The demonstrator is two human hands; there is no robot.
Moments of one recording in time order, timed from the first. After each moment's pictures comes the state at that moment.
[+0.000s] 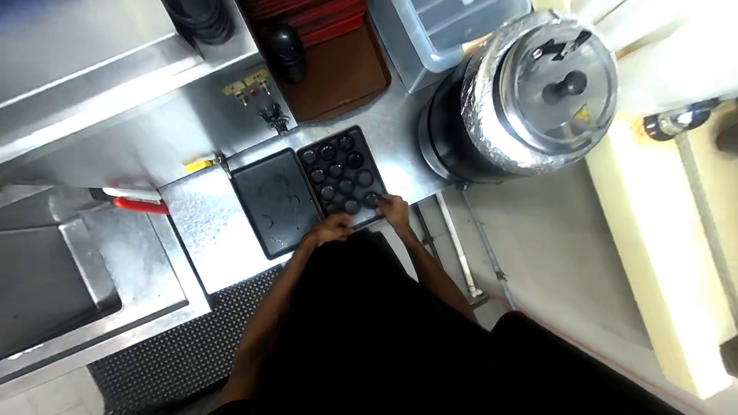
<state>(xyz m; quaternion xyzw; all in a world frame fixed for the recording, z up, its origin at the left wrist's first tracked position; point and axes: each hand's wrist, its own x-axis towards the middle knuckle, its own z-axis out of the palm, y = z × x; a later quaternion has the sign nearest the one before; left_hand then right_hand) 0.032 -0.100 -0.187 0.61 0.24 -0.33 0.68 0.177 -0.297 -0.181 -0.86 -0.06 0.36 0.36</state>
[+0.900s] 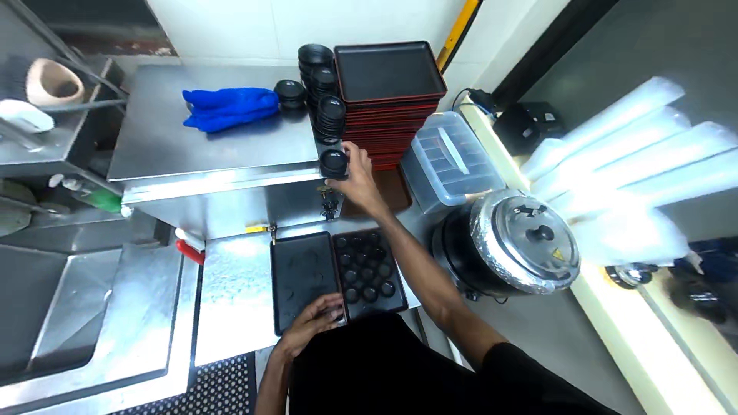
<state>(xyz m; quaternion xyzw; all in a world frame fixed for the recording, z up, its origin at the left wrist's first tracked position) -0.087 -0.056 -0.110 0.46 0.21 0.00 0.87 0.241 0.041 0.061 -0.78 -0.48 0.08 0.40</state>
